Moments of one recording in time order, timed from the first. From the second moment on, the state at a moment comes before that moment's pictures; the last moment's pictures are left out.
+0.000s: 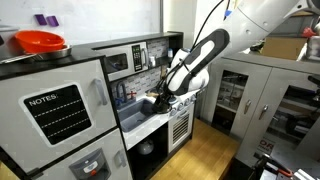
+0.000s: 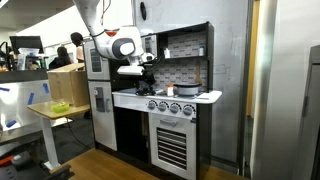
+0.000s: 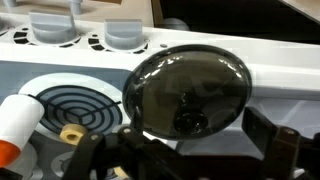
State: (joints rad) arm -0.09 0.48 0.15 -2.06 0.14 2.94 -0.28
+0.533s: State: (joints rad) arm -0.09 0.48 0.15 -2.05 0.14 2.94 -0.28
